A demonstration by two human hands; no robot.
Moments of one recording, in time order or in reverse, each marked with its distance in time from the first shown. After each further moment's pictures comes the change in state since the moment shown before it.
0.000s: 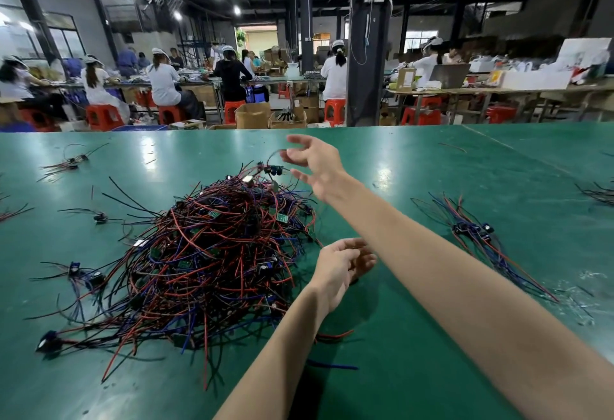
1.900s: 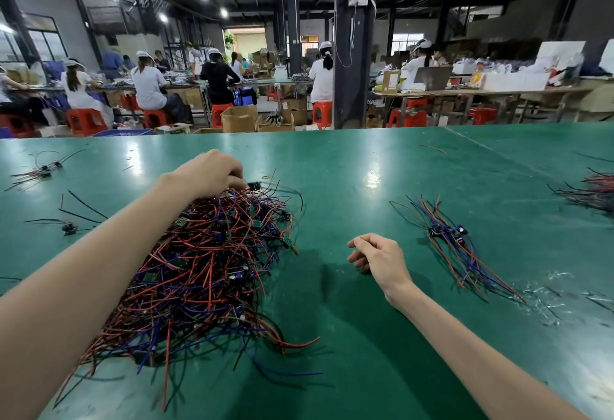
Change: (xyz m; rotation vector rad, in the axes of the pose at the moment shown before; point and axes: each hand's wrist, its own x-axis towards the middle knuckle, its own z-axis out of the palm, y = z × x) left_hand 0.023 0.208 -0.072 2.023 0.127 0.392; right_hand -0.072 0.106 -0.153 -0.348 0.303 -0.014
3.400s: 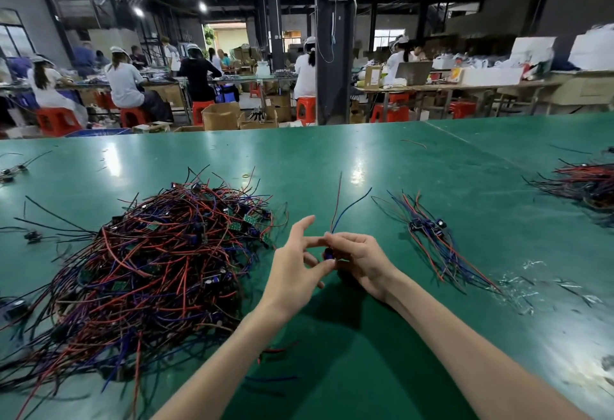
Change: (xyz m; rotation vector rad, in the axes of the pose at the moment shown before) left_hand -0.073 0.165 0.127 -1.115 0.256 0.044; right_hand -0.005 -0.014 -0.007 0.406 -0.371 0.144
